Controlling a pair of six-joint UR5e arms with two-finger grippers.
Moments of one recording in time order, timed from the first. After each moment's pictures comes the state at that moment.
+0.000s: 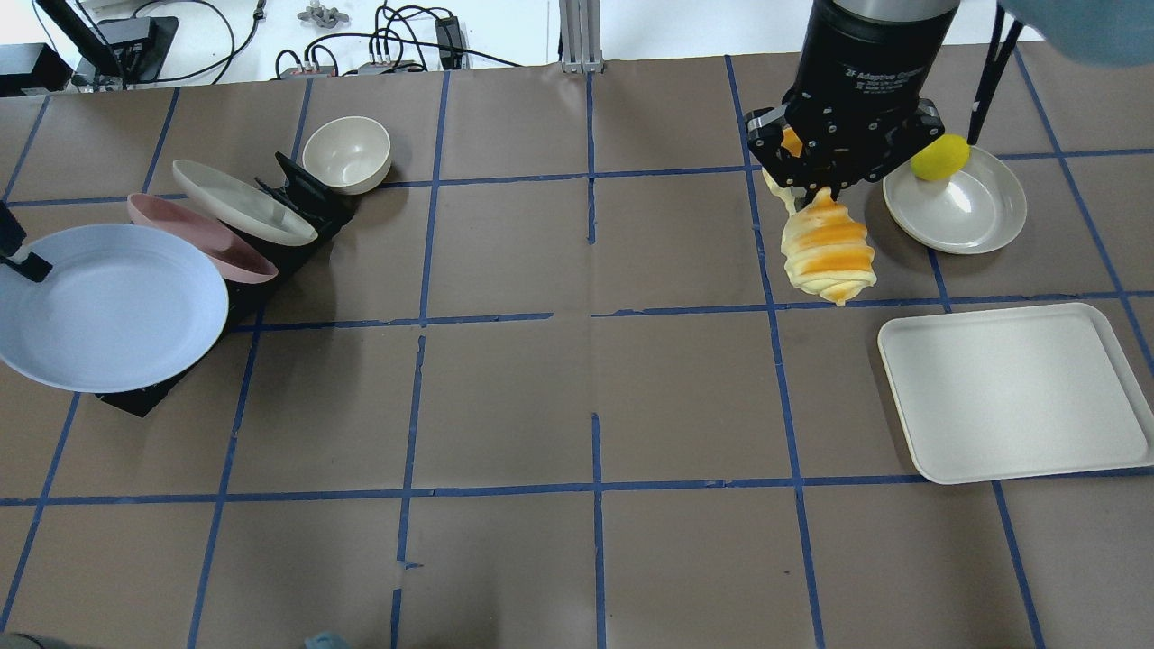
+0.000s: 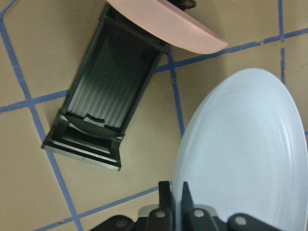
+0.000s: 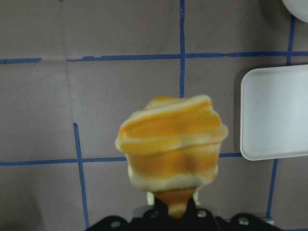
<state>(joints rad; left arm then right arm) -0.99 -1.72 -1.46 -1.81 1.50 0.81 1.70 -1.51 1.36 -1.31 -1.58 0.15</state>
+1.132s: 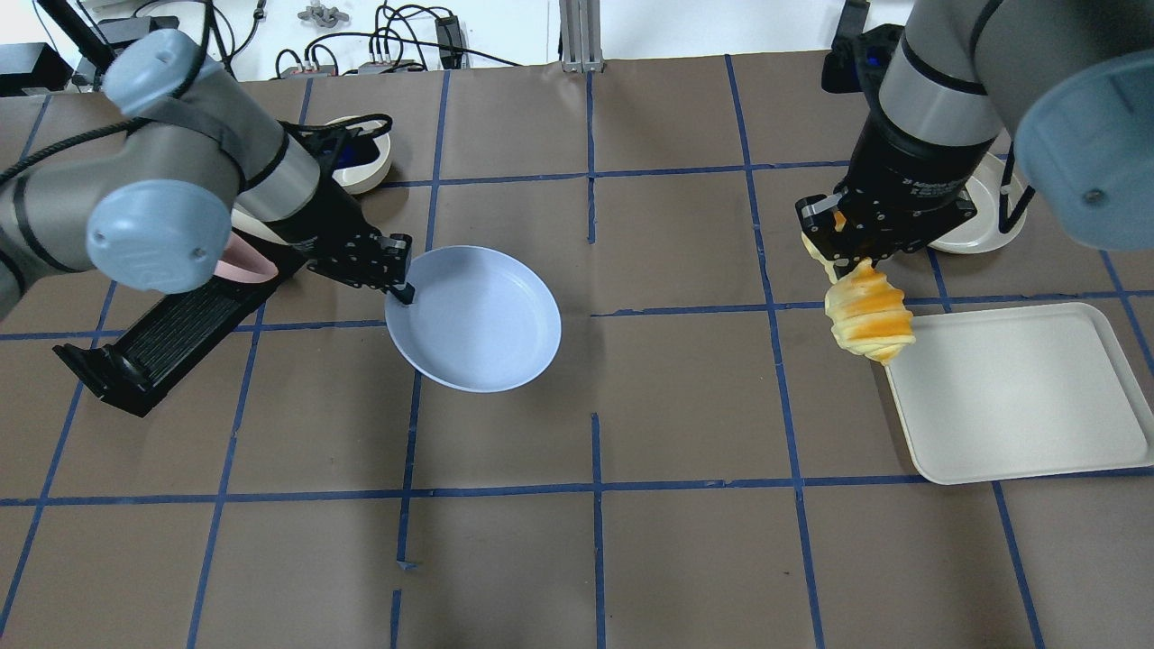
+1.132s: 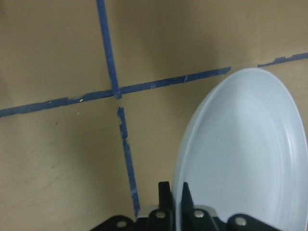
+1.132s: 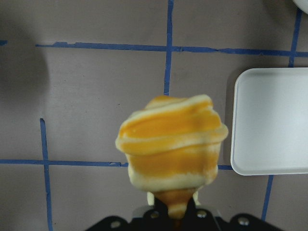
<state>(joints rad) -1.51 -1.76 -1.81 -1.28 1.26 0.23 1.59 -1.65 1.66 -1.51 -1.58 -0.02</state>
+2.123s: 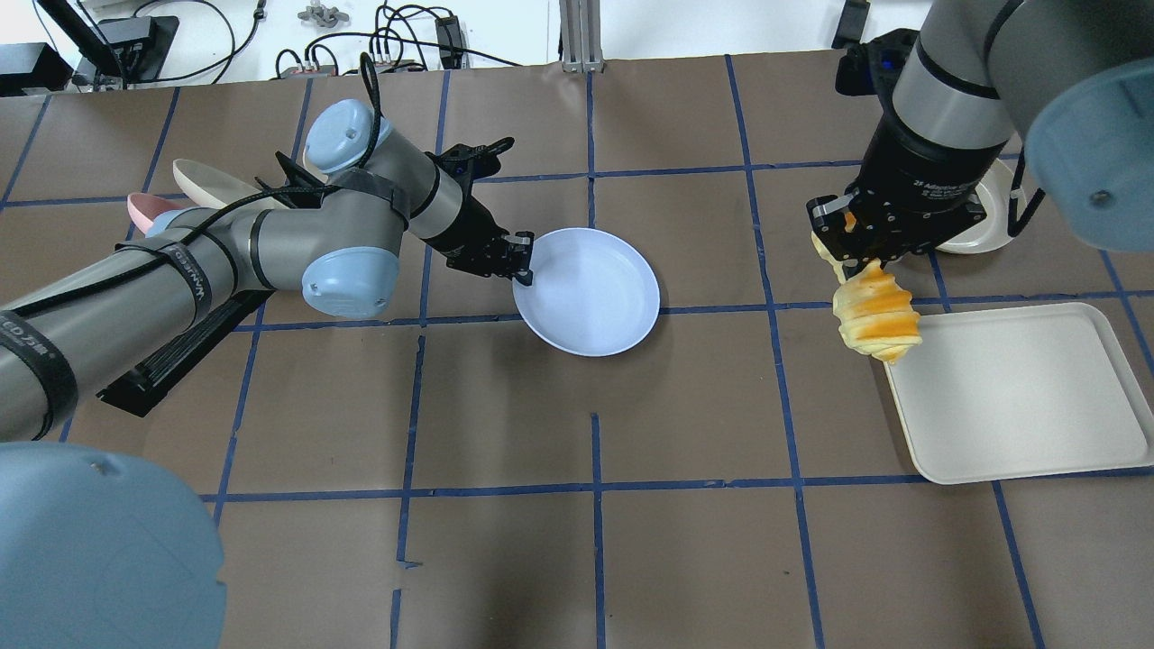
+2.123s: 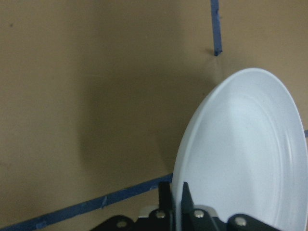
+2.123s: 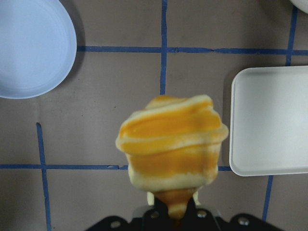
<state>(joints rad) -1.64 -2.04 -1.80 -0.82 1.13 0.05 1.58 -1.65 1.67 -1.53 -1.58 -0.02</state>
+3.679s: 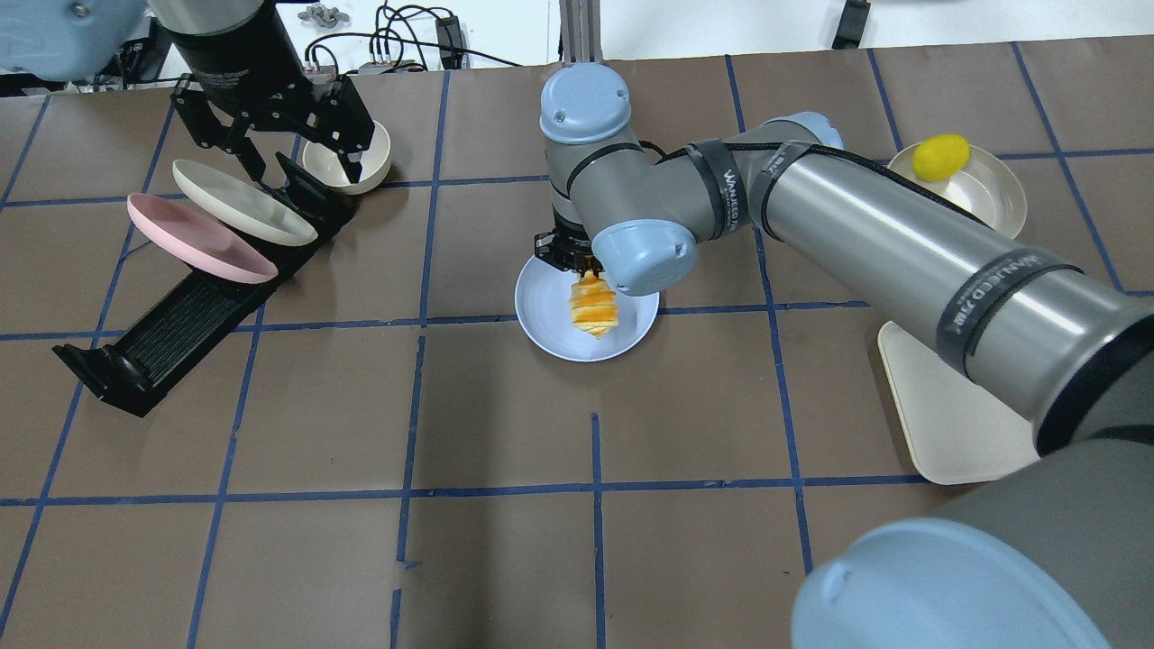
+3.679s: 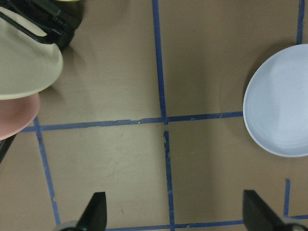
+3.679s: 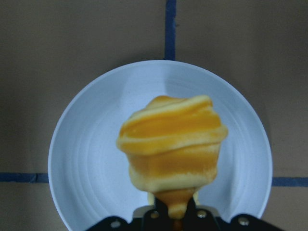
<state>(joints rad) -1.57 -1.74 -1.34 -1.70 1.61 0.06 1.95 -1.03 1.53 -2.12 -1.56 0.36</state>
